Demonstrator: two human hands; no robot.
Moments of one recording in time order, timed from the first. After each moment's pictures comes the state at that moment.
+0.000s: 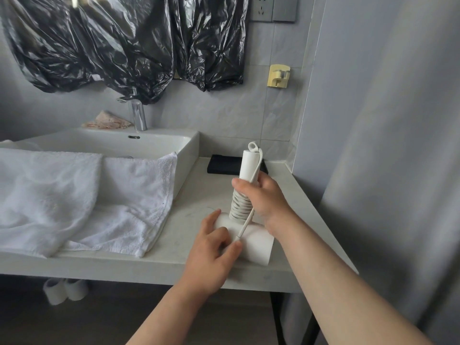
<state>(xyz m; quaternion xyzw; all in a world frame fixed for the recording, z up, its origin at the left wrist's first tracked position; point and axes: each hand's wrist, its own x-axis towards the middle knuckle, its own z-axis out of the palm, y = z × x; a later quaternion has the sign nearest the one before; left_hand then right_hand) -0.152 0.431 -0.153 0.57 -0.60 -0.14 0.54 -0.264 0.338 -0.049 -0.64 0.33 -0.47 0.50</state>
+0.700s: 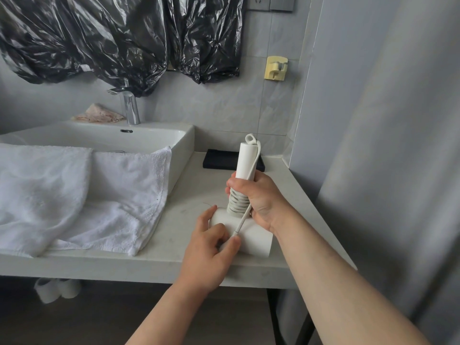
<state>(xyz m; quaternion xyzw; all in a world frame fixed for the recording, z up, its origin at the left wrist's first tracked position) -0.154 0.424 -0.158 0.57 -0.59 -0.13 0.55 -0.259 0.325 -0.058 -0.59 0.27 -0.45 0.61</state>
